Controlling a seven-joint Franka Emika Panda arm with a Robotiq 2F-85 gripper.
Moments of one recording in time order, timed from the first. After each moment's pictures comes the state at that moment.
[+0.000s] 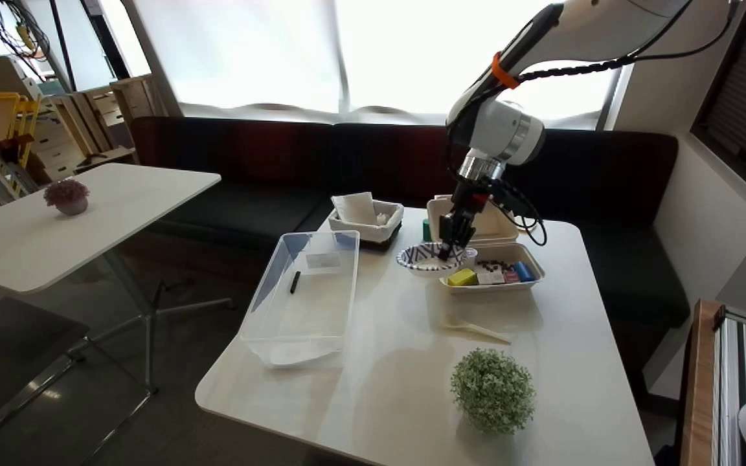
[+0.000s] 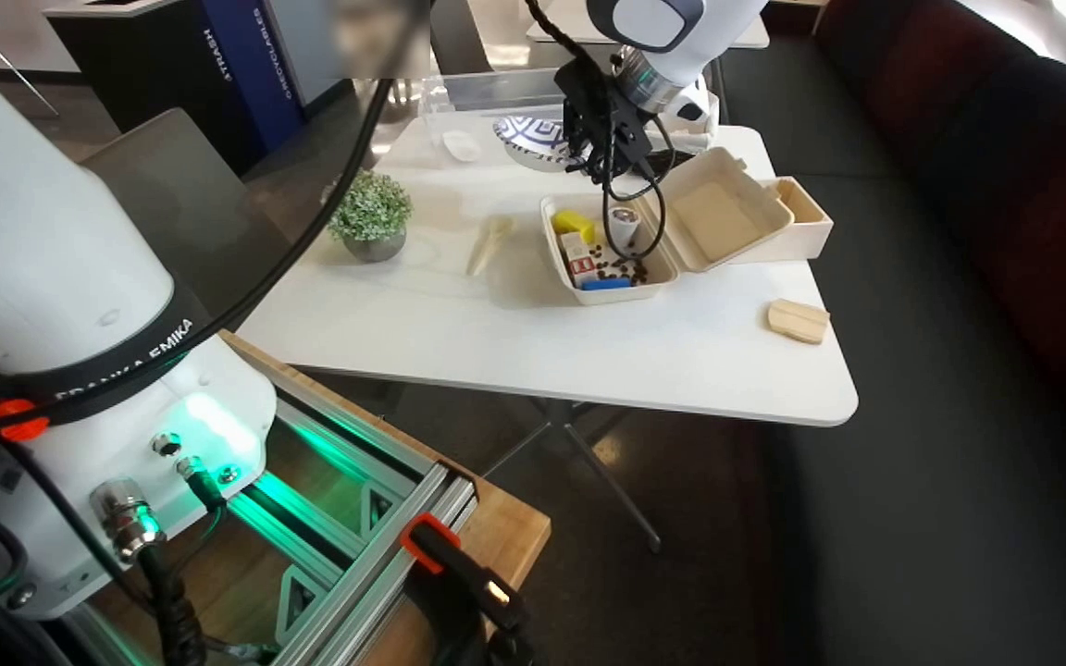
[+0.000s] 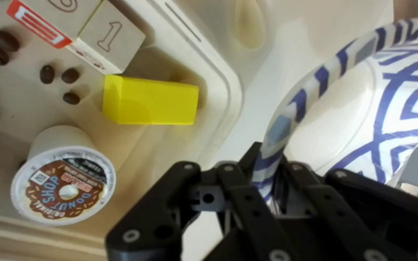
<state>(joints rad) -0.50 0.58 0.17 -1.99 0.69 2.27 -0.76</state>
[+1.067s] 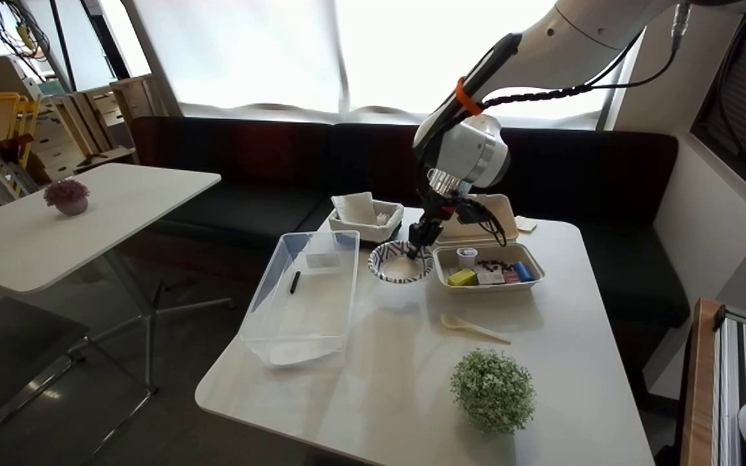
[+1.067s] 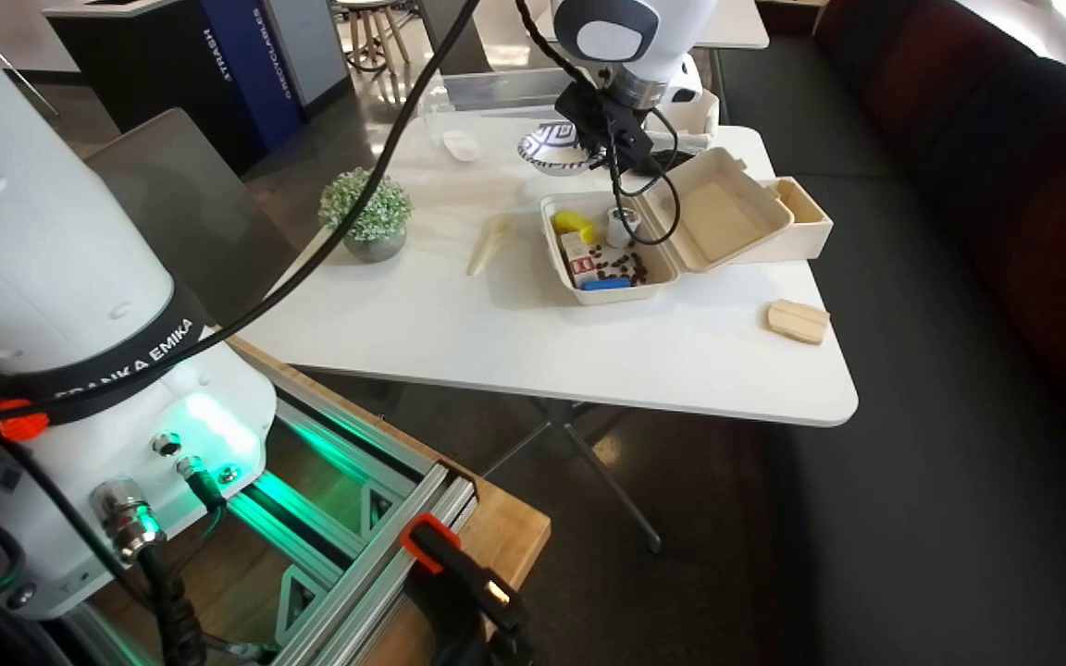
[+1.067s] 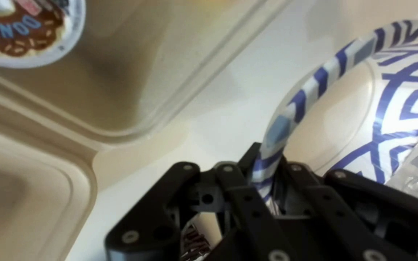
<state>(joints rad) -0.38 0.70 0.18 -1.89 0.76 2.59 -0.89</state>
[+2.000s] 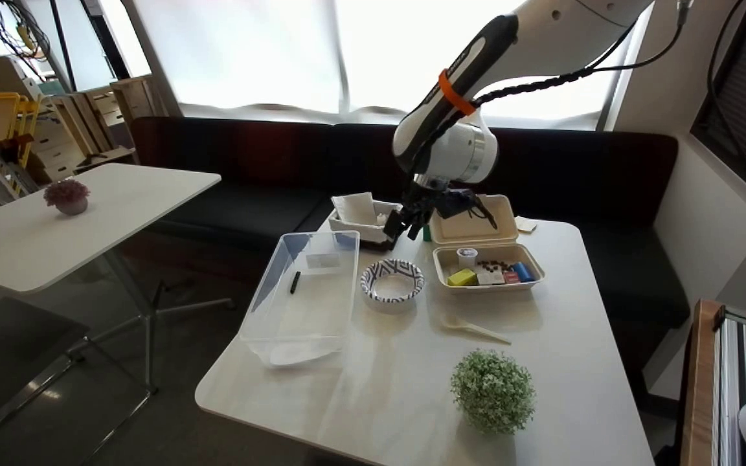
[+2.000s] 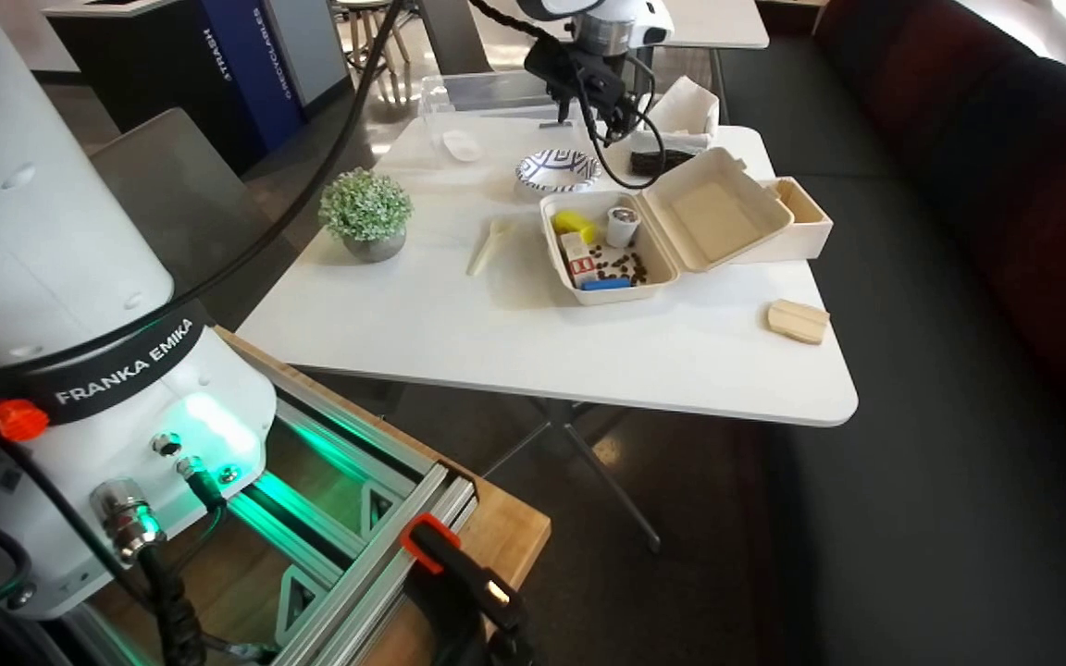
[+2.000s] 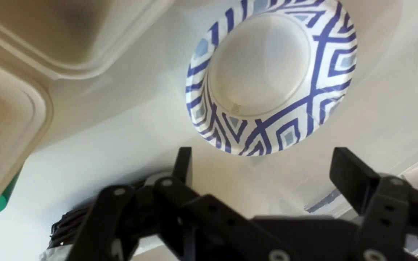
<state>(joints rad) -0.18 0.59 0.09 -1.97 0.58 2.75 -0.61</state>
